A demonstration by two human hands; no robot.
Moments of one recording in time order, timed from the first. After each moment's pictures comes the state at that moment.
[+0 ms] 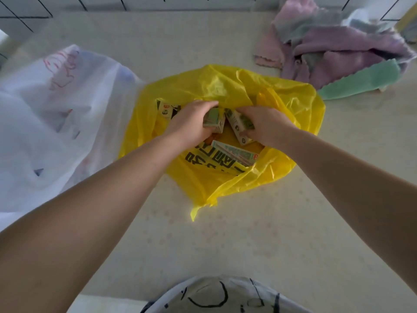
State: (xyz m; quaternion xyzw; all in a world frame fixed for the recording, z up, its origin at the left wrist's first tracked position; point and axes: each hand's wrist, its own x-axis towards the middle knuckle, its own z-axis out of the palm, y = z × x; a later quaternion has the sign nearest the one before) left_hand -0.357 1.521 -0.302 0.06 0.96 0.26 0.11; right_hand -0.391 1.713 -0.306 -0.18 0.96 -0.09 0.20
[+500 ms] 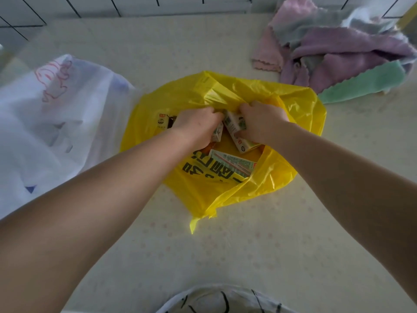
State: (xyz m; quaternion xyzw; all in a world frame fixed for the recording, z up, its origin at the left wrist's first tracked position) left_hand -0.395 1.535 -0.318 0.19 0.98 -0.02 0.11; right_hand -0.419 1.701 -0.311 -0.17 0.97 0.03 0.18
